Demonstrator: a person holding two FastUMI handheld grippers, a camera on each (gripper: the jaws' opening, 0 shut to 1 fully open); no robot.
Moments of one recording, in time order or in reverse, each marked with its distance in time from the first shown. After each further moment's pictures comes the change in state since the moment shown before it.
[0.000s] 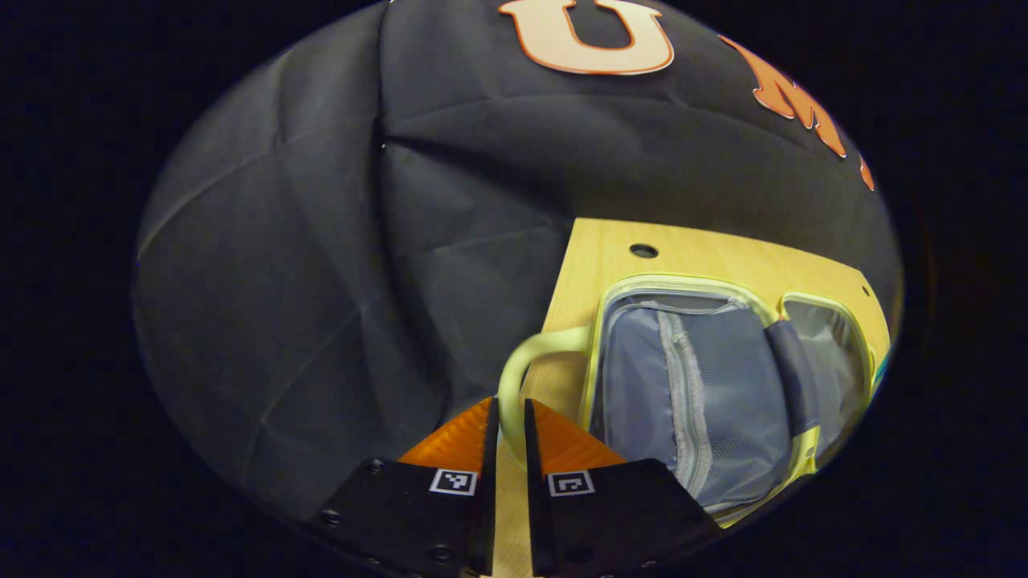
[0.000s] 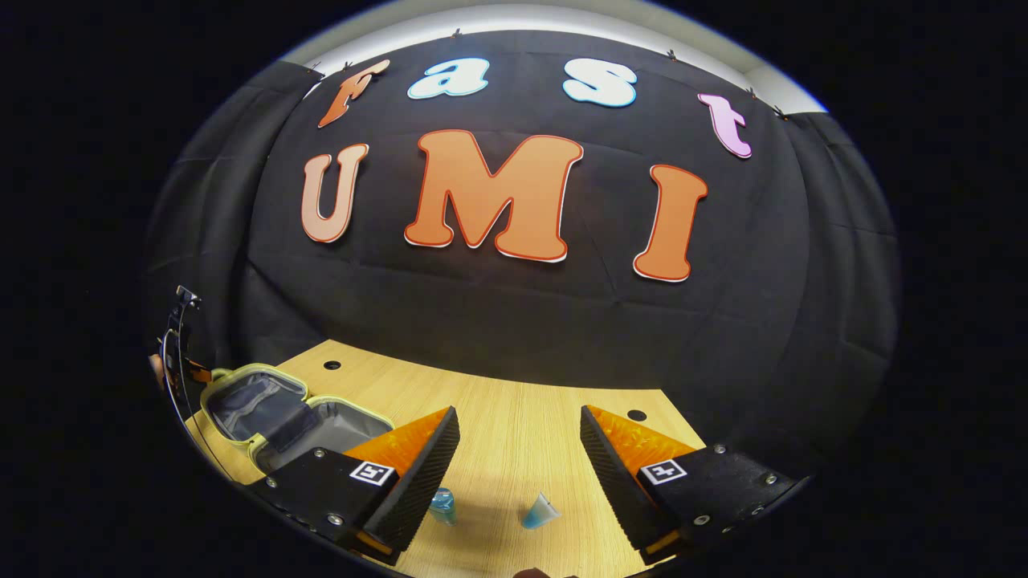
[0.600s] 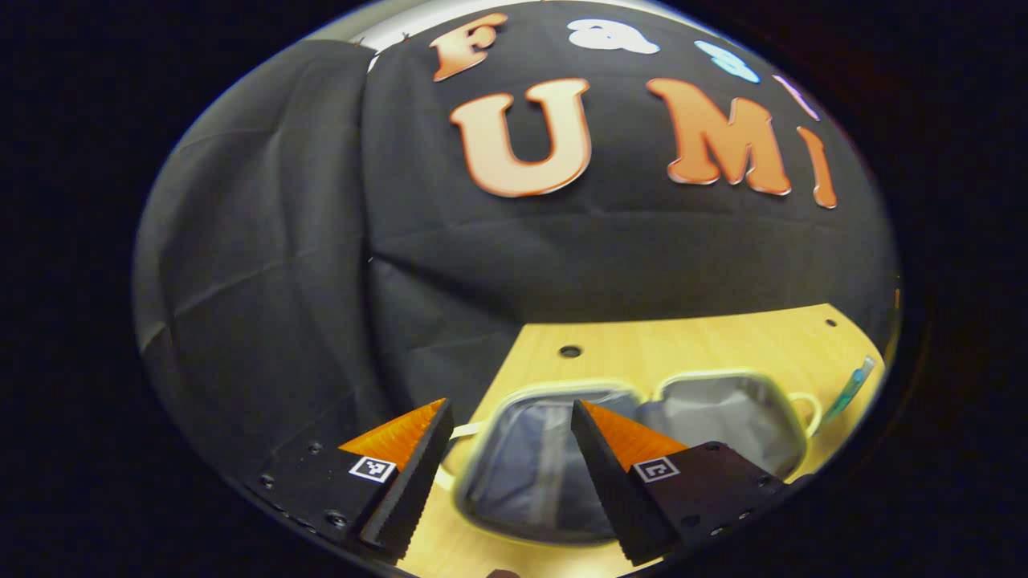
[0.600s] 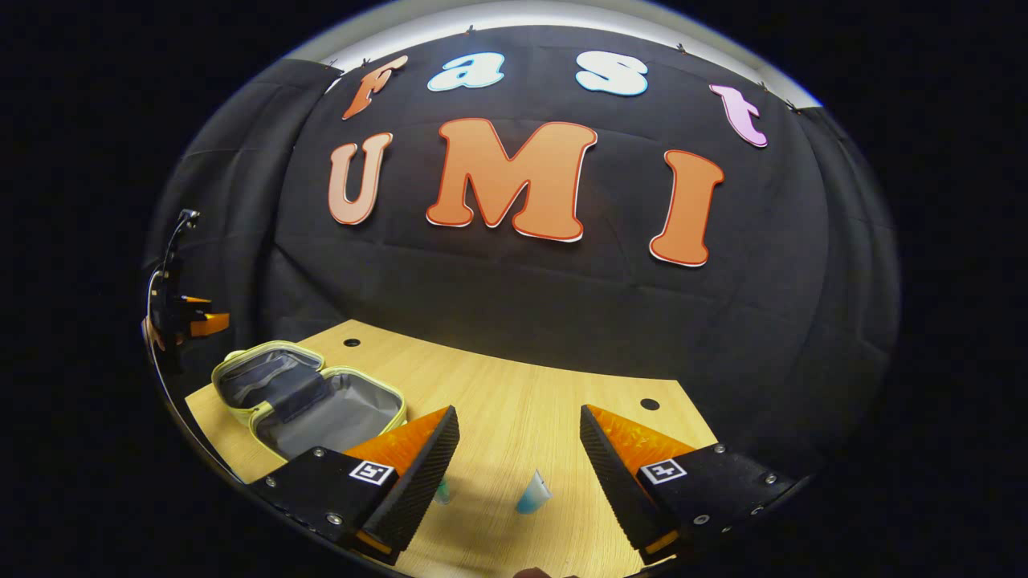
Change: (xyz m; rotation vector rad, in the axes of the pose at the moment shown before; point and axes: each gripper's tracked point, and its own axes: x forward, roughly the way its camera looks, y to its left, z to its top) left arm -0.175 -0.135 0.109 0.060 -0.415 -0.063; right arm -0.014 -0.010 -0.035 -0.020 0.014 0.134
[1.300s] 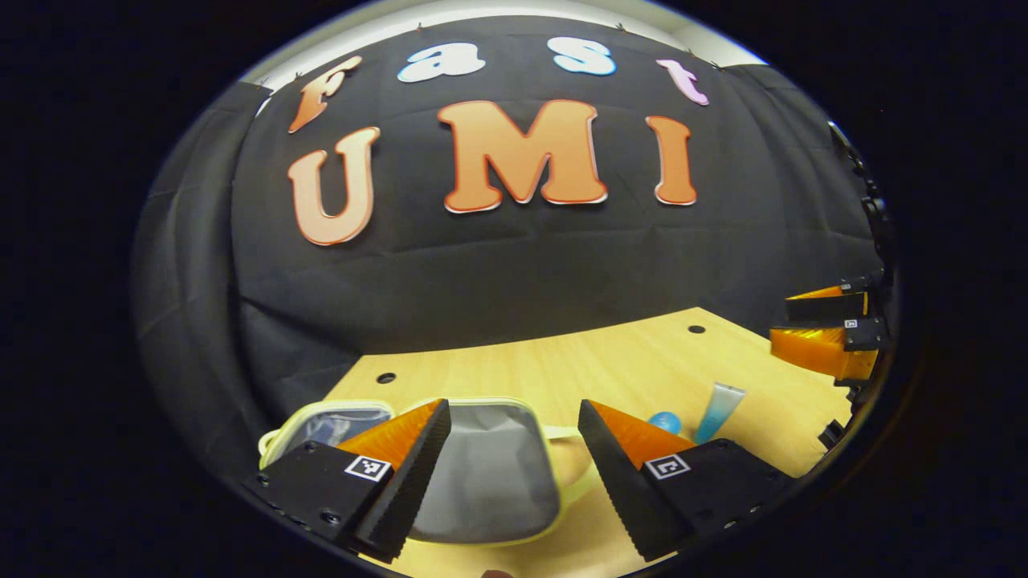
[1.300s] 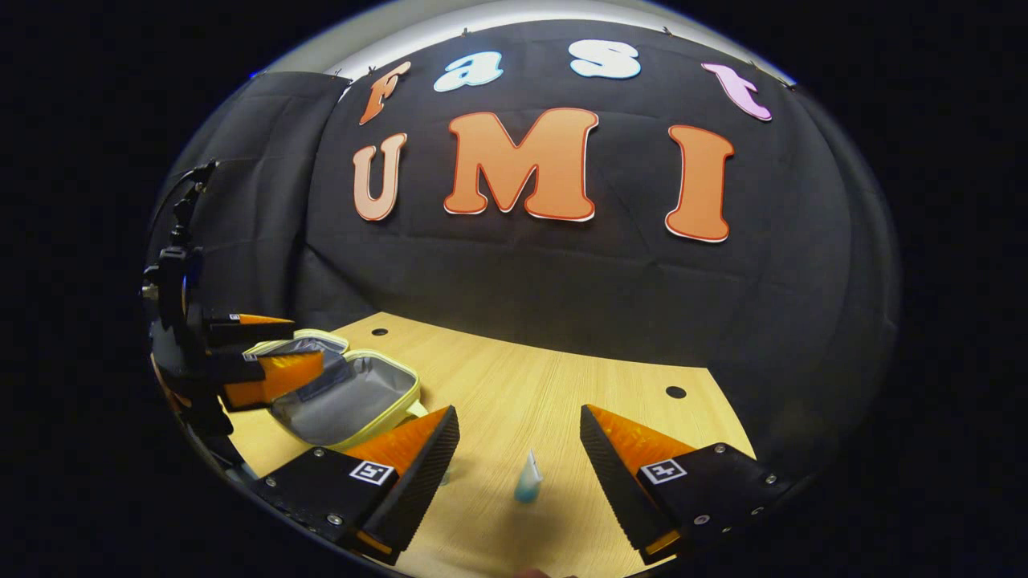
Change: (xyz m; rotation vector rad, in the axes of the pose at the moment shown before) left arm -0.073 -0.324 0.005 0.081 -0.041 -0.337; right arm 0.004 -0.028 -0.043 0.023 0.018 0.134
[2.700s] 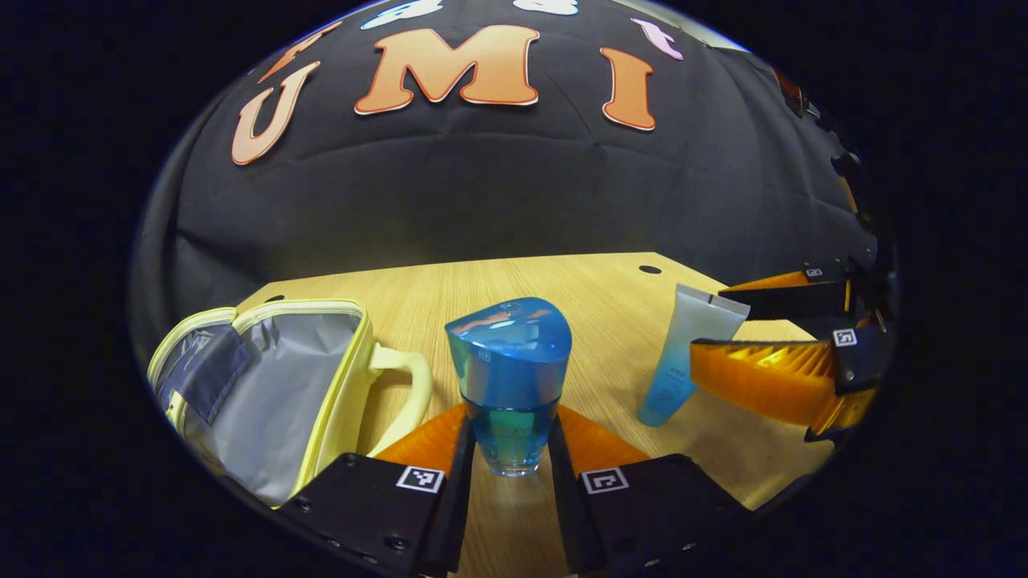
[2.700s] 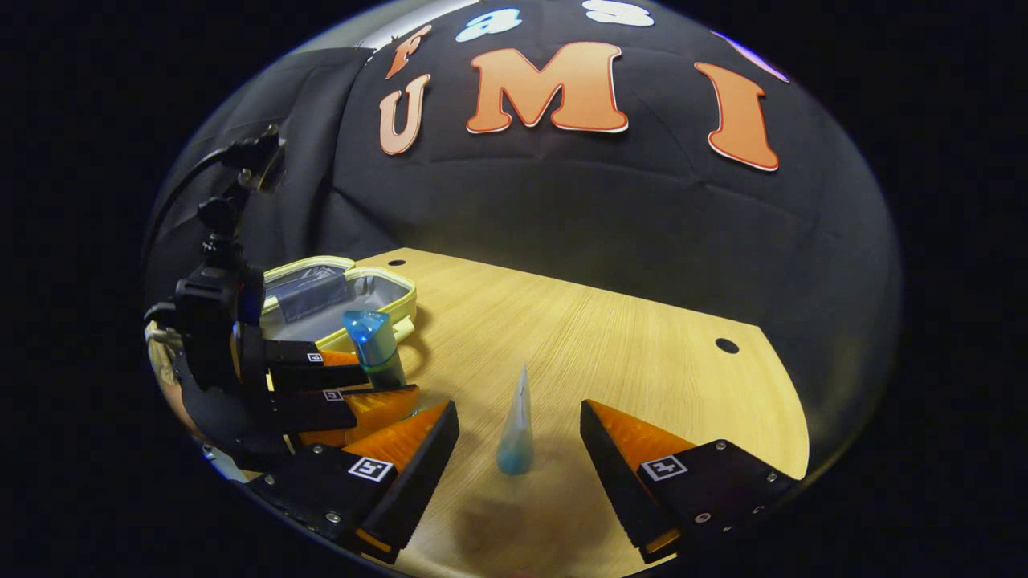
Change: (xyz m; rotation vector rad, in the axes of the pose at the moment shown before) left arm 0.109 -0.158 -0.143 -0.082 0.150 -0.134; right arm 0.070 -0.007 -0.133 -0.042 0.160 0.159
